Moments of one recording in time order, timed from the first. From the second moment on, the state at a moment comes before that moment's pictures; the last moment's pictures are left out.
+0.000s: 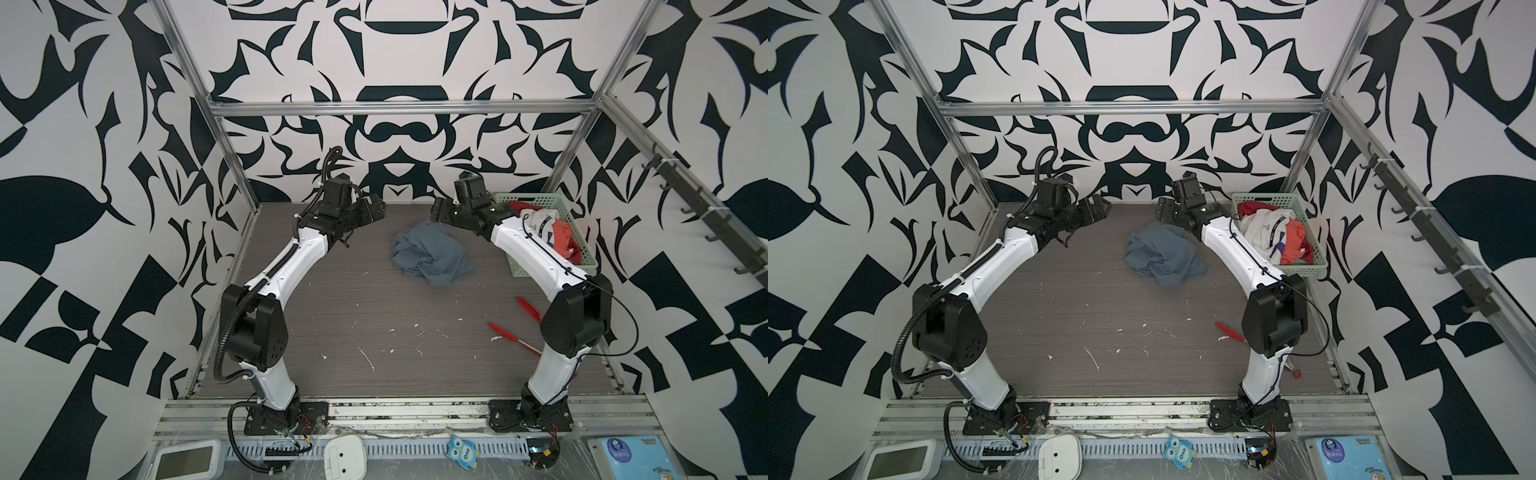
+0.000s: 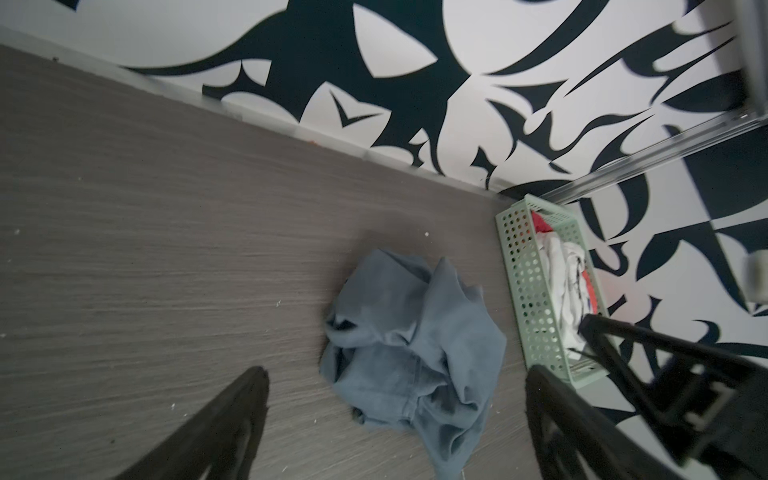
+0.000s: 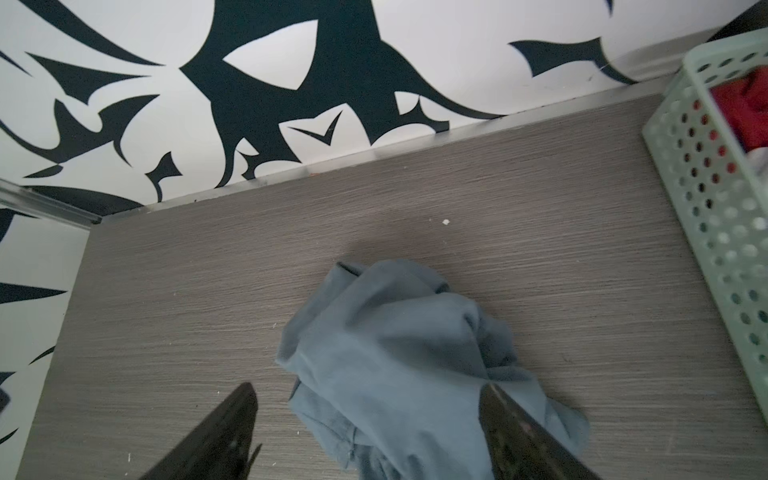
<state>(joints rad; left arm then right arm) -0.40 1.75 1.55 -0.37 0.20 -0.61 0.39 1.79 1.71 -0.60 0.09 0.53</state>
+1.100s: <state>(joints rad) -0.50 2.21 1.83 -0.49 0.40 -0.45 0.44 1.56 0.69 0.12 -0.19 1.23</state>
